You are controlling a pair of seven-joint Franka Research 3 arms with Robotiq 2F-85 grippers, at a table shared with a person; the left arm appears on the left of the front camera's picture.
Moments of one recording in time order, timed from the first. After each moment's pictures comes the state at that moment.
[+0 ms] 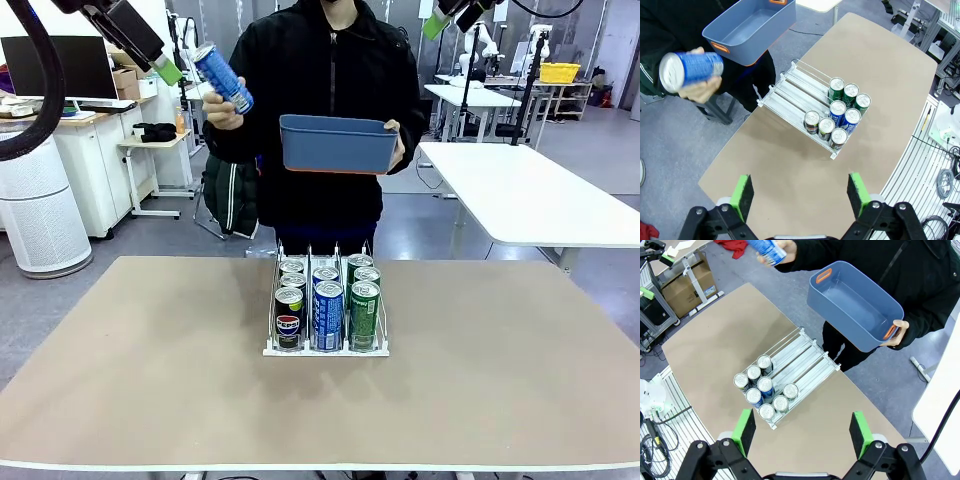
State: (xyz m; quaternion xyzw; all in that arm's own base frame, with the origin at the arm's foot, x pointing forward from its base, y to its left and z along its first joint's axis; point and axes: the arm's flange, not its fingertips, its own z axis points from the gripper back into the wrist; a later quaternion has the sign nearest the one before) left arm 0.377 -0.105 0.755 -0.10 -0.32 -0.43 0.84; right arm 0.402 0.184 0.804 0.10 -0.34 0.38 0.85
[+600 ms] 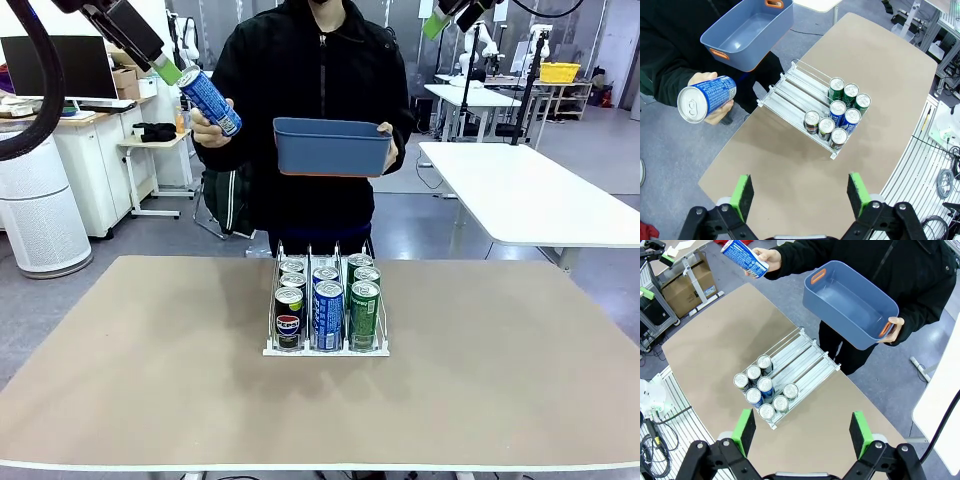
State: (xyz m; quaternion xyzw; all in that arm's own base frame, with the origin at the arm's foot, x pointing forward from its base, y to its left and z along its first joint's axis) left arm 0.377 -0.105 0.755 -0.10 -0.32 -0.43 0.84; right arm 0.402 0.184 0.804 0.10 -0.34 0.38 0.85
